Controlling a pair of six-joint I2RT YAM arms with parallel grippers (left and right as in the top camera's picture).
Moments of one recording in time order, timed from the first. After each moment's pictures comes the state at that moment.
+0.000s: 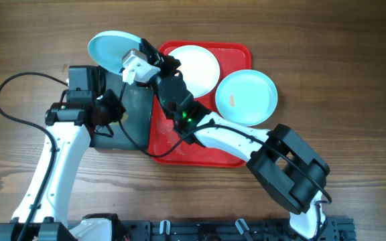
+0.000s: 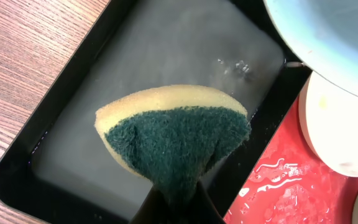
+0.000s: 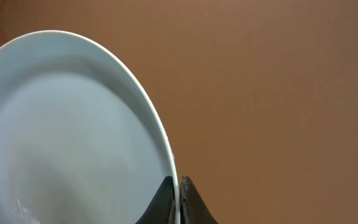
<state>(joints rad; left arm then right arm) -0.01 1.37 0.99 -0.74 0.01 -0.57 0.87 2.03 1.27 0.83 0.43 -0.72</state>
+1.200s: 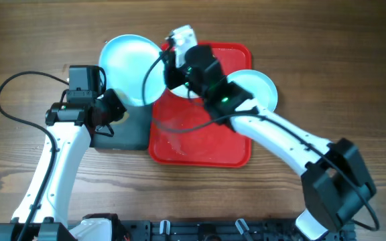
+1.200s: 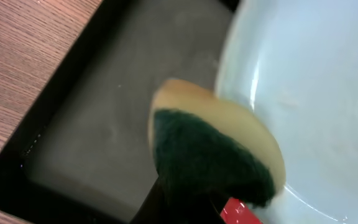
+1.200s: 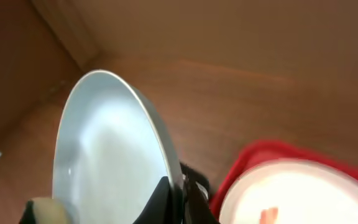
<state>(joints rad) -0.01 1.37 0.99 -0.73 0.02 -0.56 0.68 1.79 1.27 0.14 -0.05 0.32</state>
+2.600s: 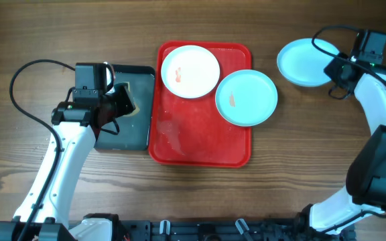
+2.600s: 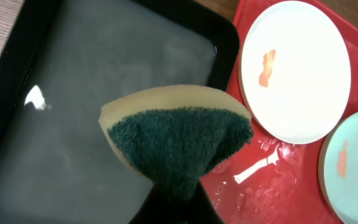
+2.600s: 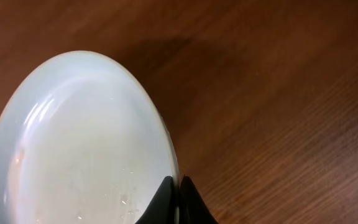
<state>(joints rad) -0.06 1.37 0.99 -0.64 0.12 -0.43 -0.27 1.82 1.27 -0.47 0.10 0.45</state>
